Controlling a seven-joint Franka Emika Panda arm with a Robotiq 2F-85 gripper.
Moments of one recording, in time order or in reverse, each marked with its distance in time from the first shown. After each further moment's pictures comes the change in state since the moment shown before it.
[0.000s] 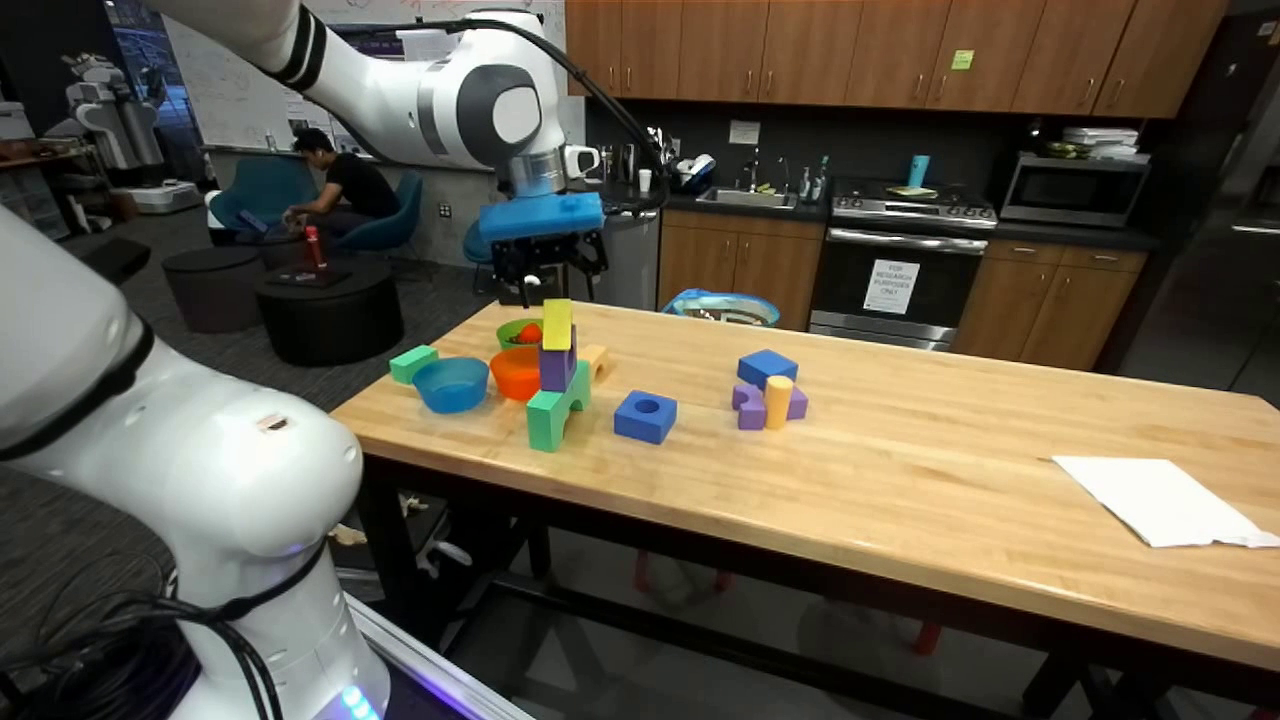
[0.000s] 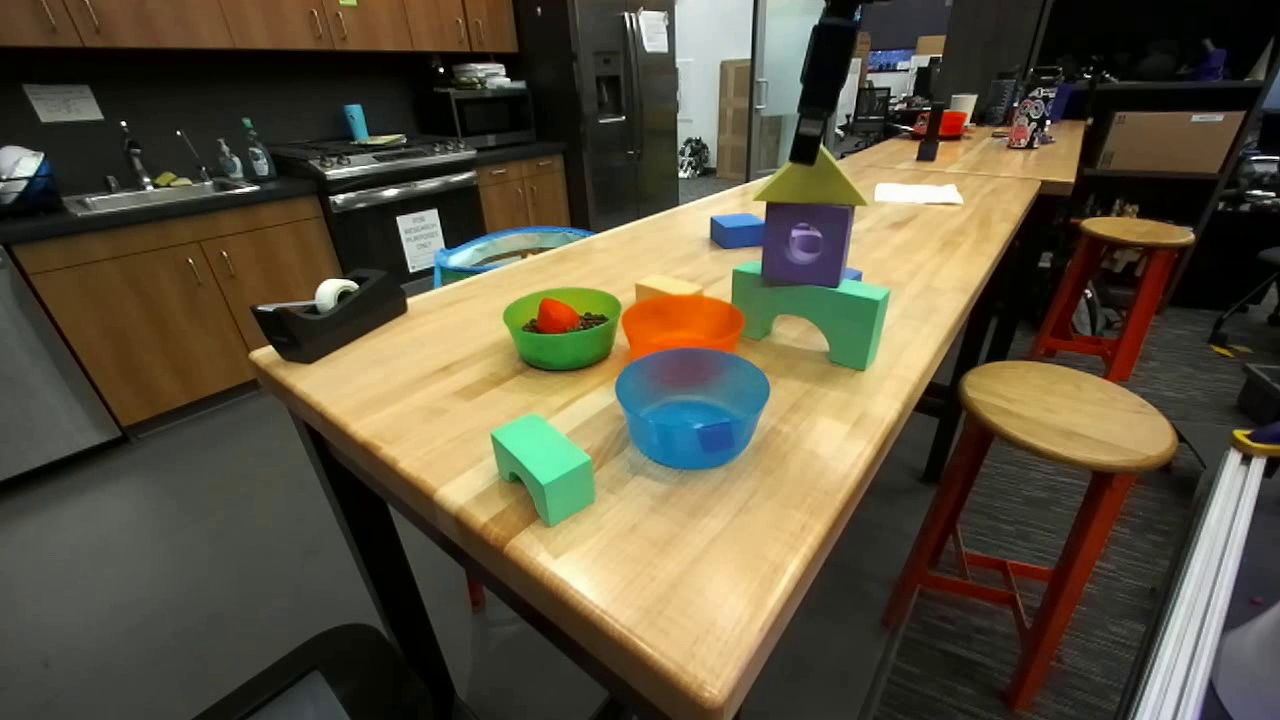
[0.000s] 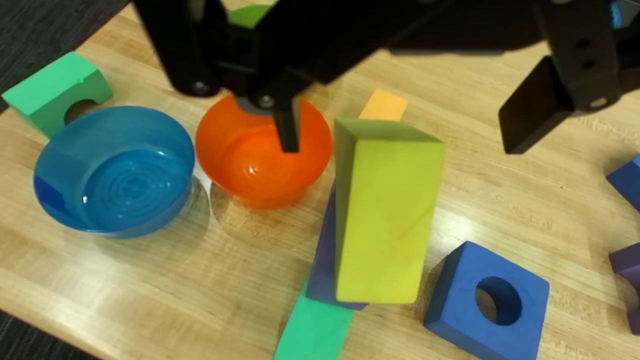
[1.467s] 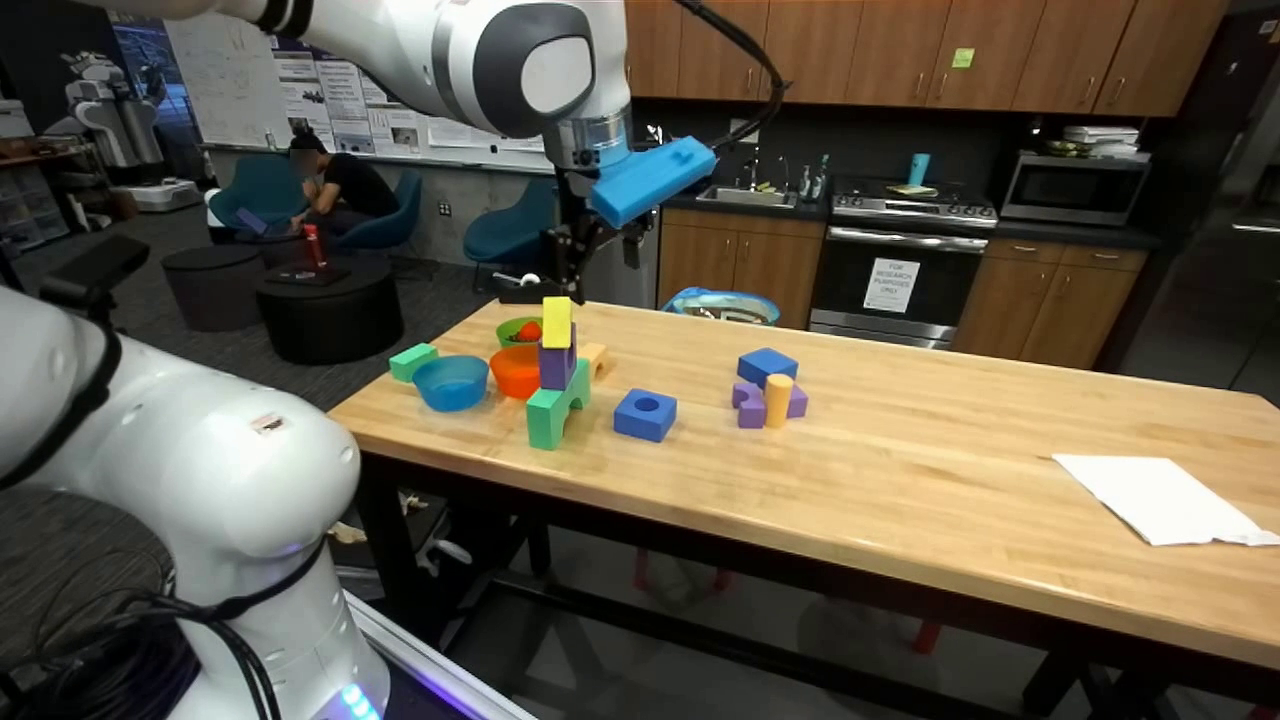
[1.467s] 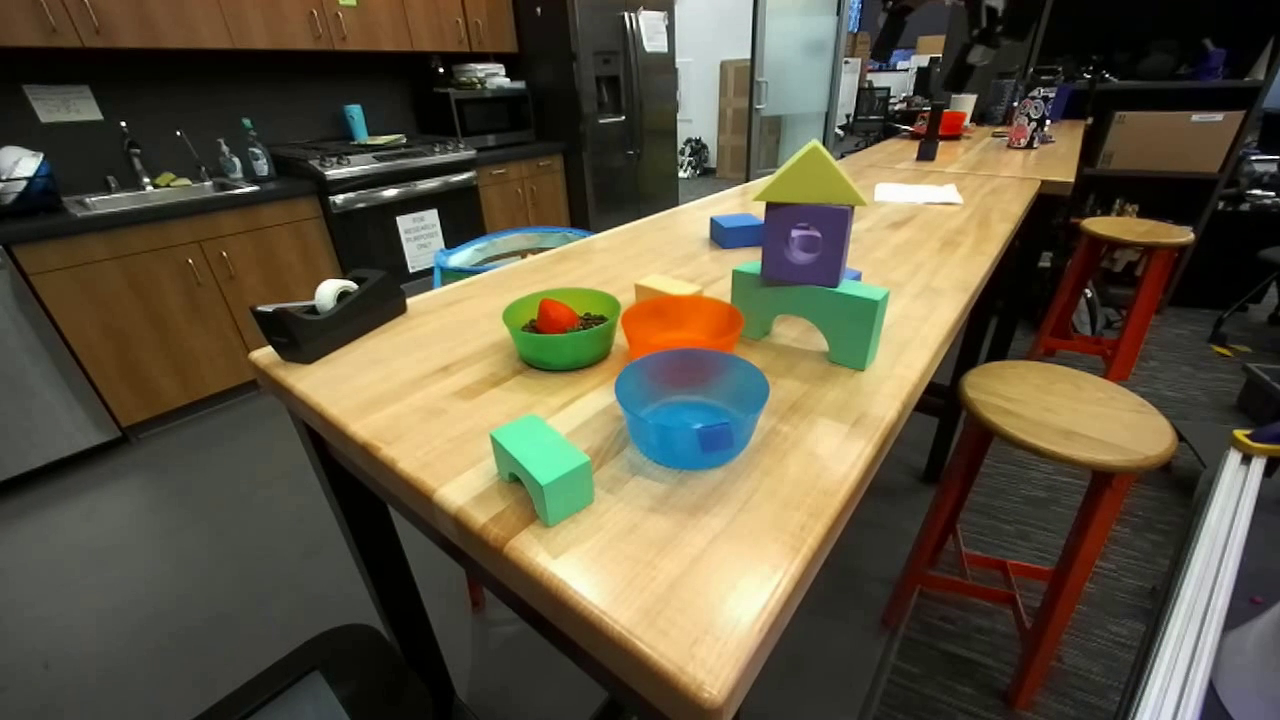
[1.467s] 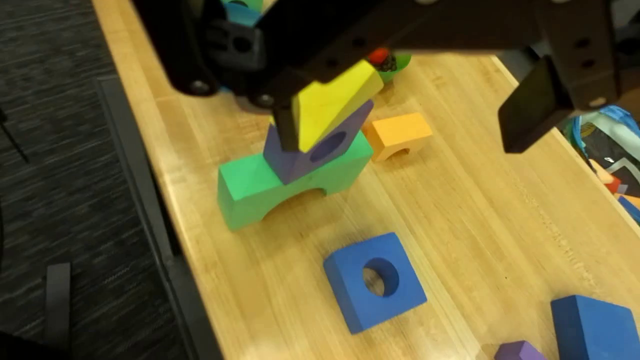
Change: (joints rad) arm -0.026 -0.224 -0.267 -0.021 -0.027 -0.086 -0.953
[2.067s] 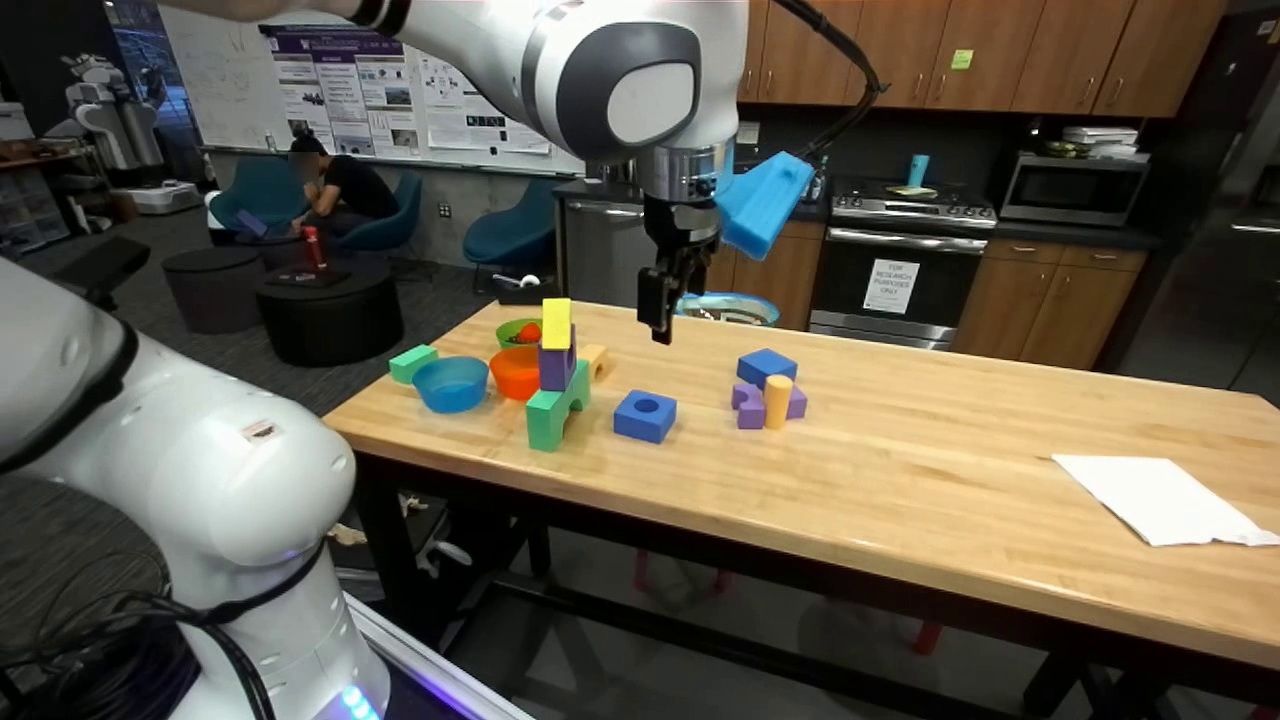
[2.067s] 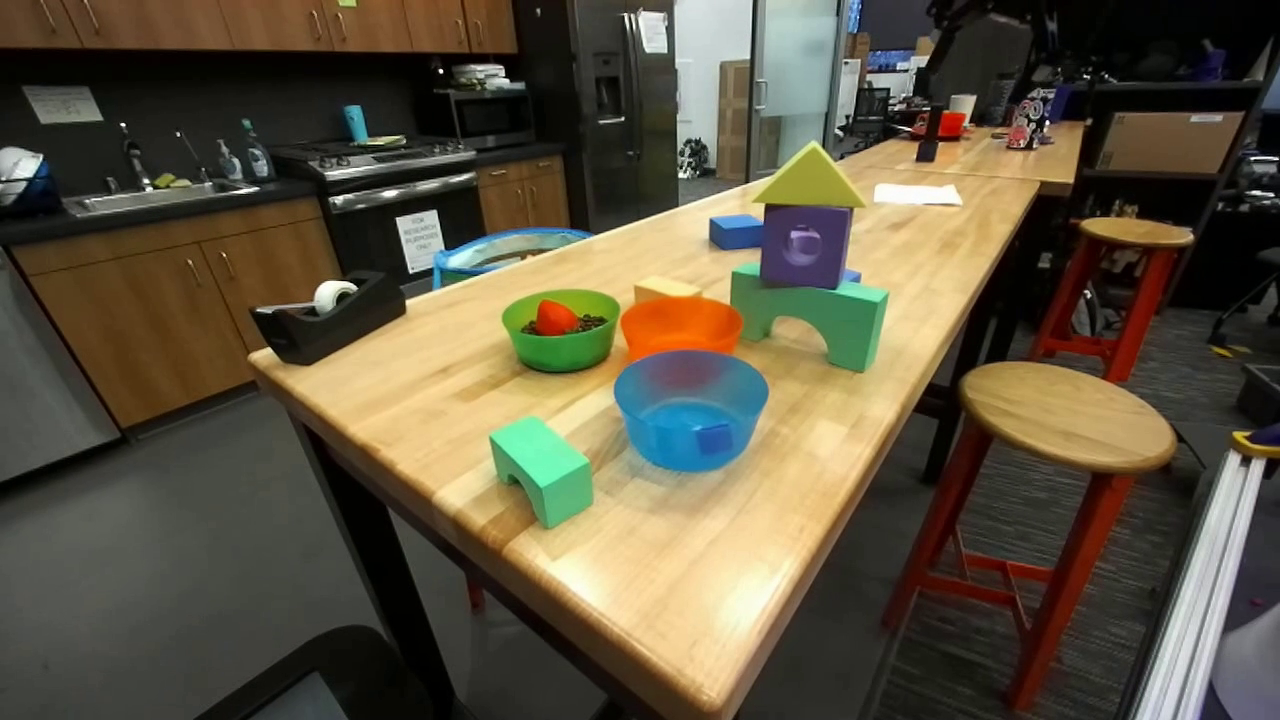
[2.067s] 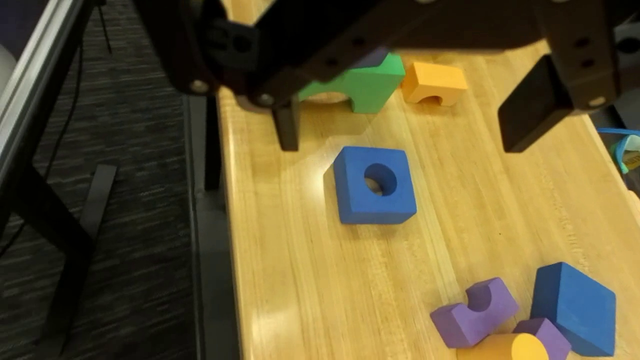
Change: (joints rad) arm -0.057 0.107 -0.187 0.093 0.012 -0.004 -0.531
